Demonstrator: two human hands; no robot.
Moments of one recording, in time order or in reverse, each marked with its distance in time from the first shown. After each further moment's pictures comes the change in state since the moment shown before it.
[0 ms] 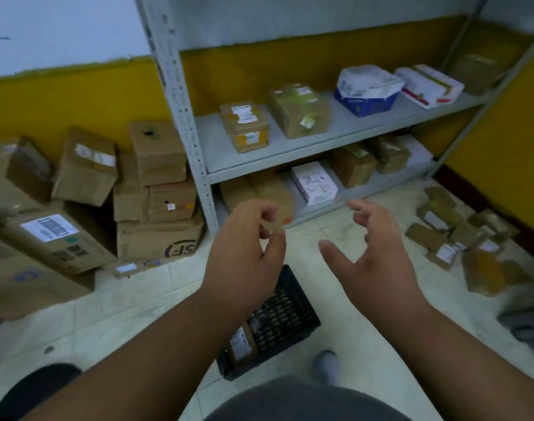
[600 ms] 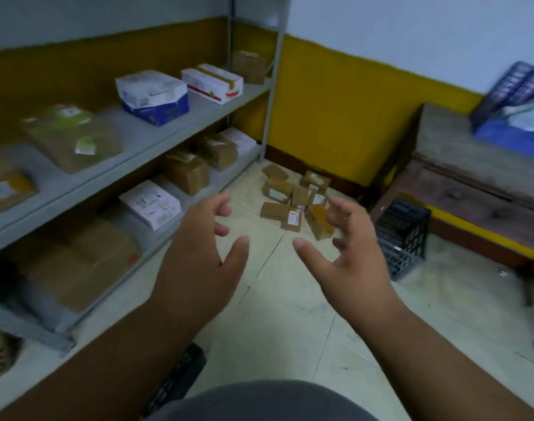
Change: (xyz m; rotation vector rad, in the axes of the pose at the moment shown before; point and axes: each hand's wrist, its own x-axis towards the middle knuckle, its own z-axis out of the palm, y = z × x) left_hand 0.032 0.182 0.213 -0.220 -0.392 0.288; right_hand -0.043 0.152 -0.222 -0.034 0.428 0.362
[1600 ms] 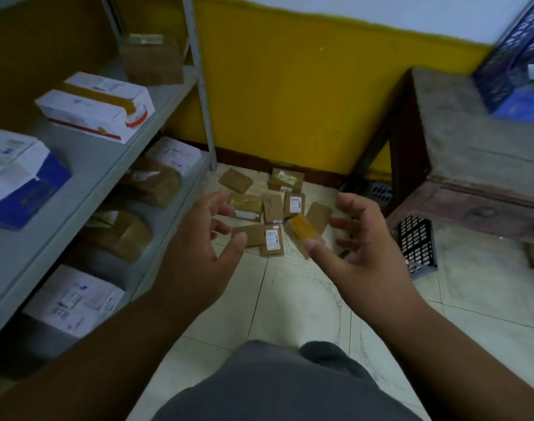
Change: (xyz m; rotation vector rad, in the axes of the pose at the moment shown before) left_hand 0.484 -0.077 0.227 -0.119 -0.355 0.076; right_hand 0.443 0.141 0.020 0.060 0.106 0.300
